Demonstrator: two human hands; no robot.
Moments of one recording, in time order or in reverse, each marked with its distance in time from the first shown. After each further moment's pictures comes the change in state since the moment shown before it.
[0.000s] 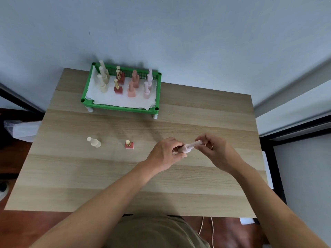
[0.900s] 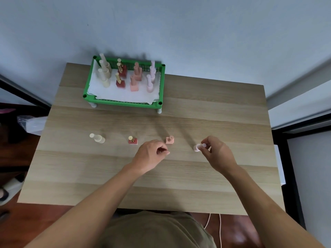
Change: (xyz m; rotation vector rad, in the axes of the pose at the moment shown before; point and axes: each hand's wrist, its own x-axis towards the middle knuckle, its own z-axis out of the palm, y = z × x) left_hand -0.024 -0.056 -0.011 0.118 0.013 -0.231; right_hand 0.011 0.052 0.050 -0.170 0.070 0.193
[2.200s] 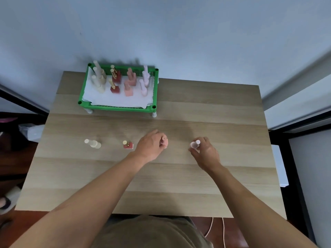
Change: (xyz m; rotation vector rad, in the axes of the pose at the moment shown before) left_hand 0.043 0.023 -0.003 0.242 -0.026 -0.029; right_hand 0.018 0.012 0.039 0.010 0.034 0.048
